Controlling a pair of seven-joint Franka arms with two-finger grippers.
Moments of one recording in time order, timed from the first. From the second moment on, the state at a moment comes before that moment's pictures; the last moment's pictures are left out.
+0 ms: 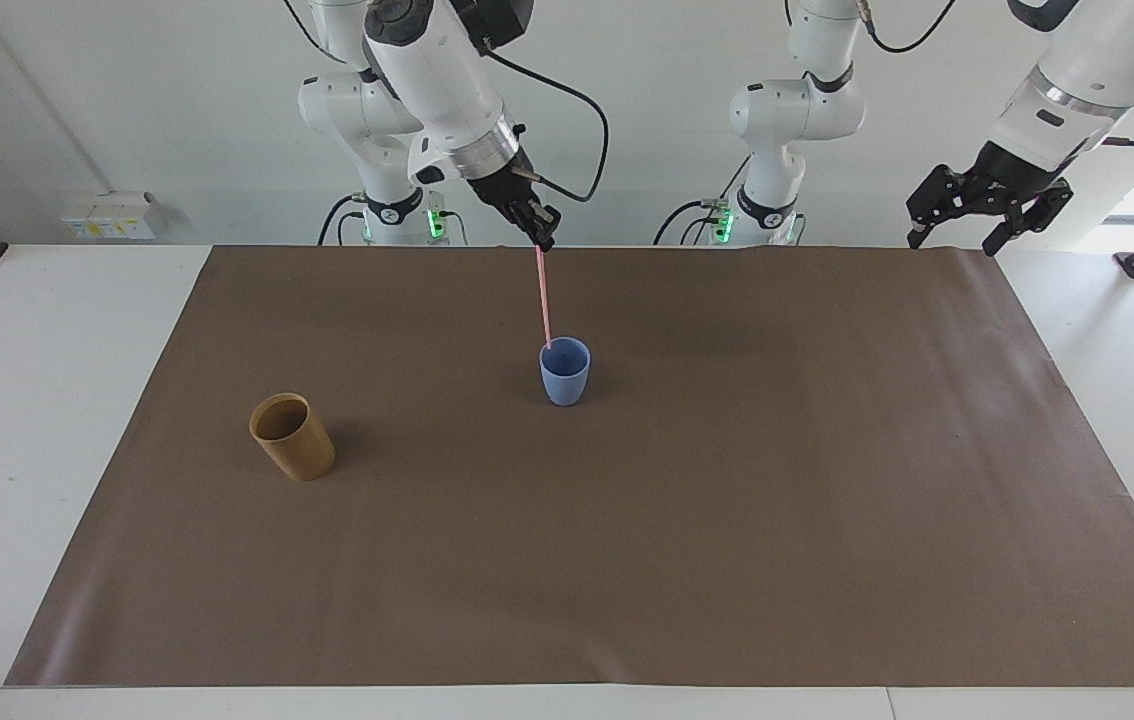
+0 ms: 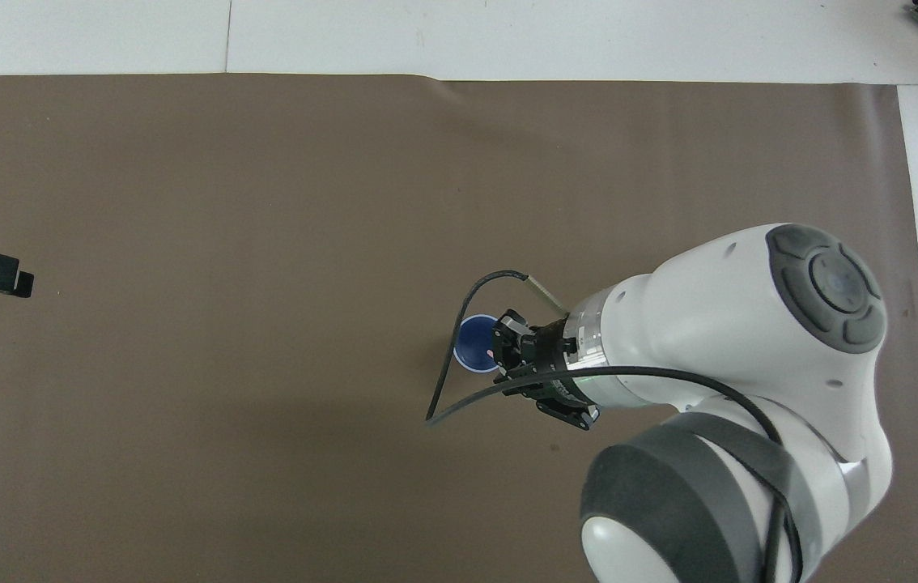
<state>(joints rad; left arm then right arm) -0.03 -0.03 0.01 -1.51 -0.05 1.45 0.09 0.07 -0.05 0.41 -1.85 0.42 1.83 1.16</state>
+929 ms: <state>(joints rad) -0.03 -0.03 0.02 -1.51 -0.05 1.45 0.09 0.10 -0.01 0.41 -1.91 0.42 1.91 1.02</state>
